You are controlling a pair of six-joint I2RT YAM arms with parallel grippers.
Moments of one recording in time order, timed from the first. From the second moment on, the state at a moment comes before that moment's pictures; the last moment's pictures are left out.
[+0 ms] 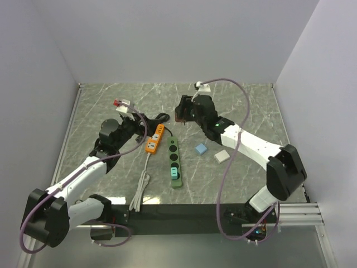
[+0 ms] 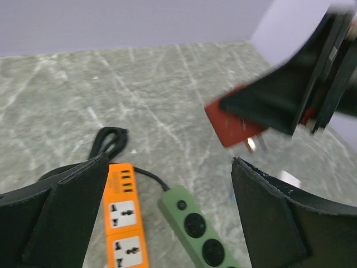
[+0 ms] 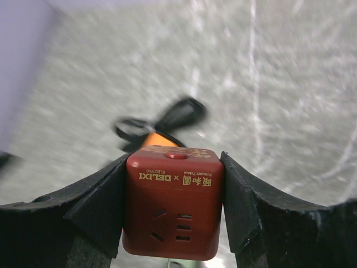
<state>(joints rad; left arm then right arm) -0.38 1.08 0.60 0.45 0.18 -0.31 0.67 1.59 1.16 0.02 0.23 0.45</state>
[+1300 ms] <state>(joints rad) -0.58 1.29 0.56 0.91 0.11 -0.57 0.80 1.47 1.07 0.28 0.20 0.69</state>
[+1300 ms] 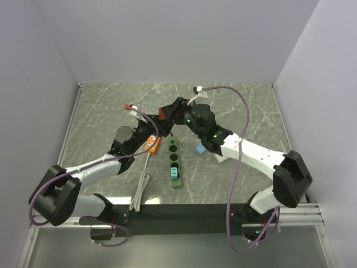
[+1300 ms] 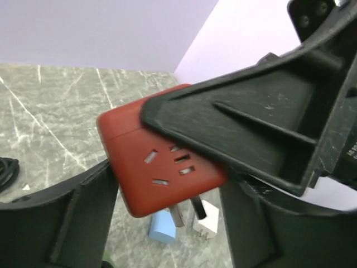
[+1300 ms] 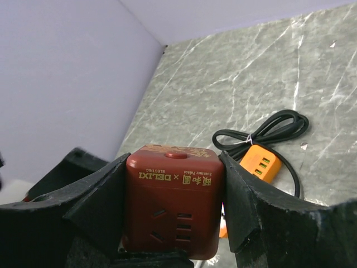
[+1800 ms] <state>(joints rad) -0.60 1.30 0.56 0.88 0.14 -0.54 0.80 1.45 1.02 0.31 0.20 0.64</state>
